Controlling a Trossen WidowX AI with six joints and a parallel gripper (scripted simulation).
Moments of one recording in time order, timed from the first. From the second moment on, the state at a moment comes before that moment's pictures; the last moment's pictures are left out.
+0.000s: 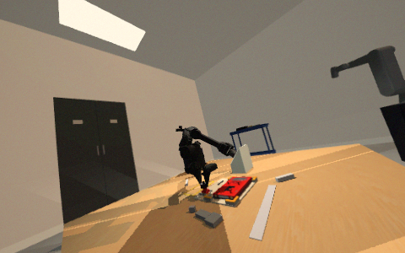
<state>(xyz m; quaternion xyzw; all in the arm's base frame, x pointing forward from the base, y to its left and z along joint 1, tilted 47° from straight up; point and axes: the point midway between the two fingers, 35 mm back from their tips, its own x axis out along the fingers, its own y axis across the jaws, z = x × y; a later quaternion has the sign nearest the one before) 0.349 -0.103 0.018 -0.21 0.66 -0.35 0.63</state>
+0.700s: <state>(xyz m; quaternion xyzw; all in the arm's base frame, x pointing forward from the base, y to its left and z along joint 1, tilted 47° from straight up) 0.349 -0.097 0.021 -0.21 0.67 -0.35 0.62</state>
